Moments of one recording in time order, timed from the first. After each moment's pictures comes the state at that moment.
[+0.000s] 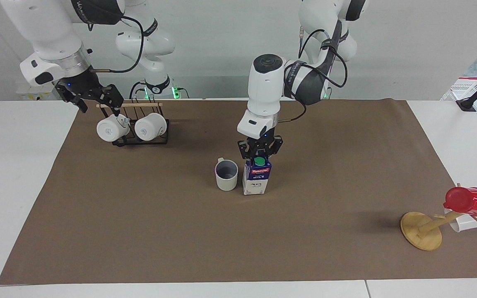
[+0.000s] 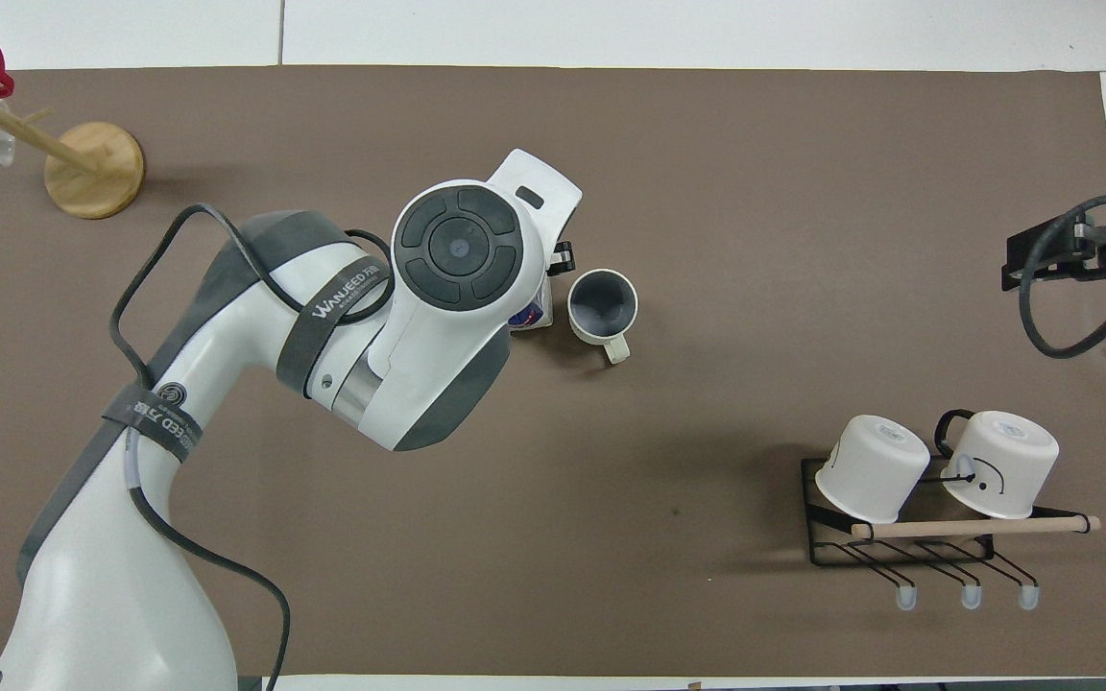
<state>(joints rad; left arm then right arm) -0.63 0.32 -0.04 -1.60 0.13 2.09 -0.82 0.07 0.03 -0.06 -1.51 -0.02 1.47 0.16</state>
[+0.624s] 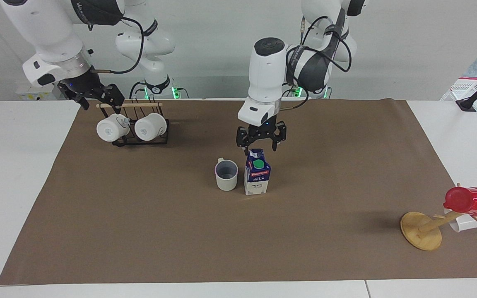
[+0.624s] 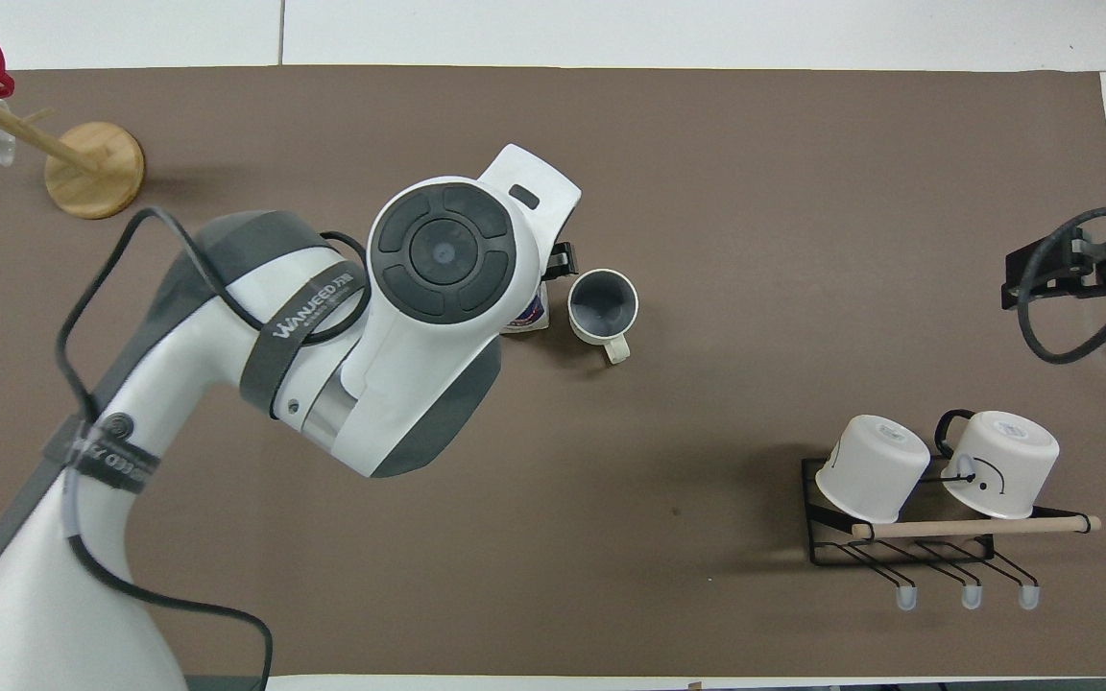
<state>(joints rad) -0.63 0.22 -0.03 -1.58 0.13 1.97 -0.82 0.08 0.02 -0.07 -1.52 -0.02 1.43 0.18</state>
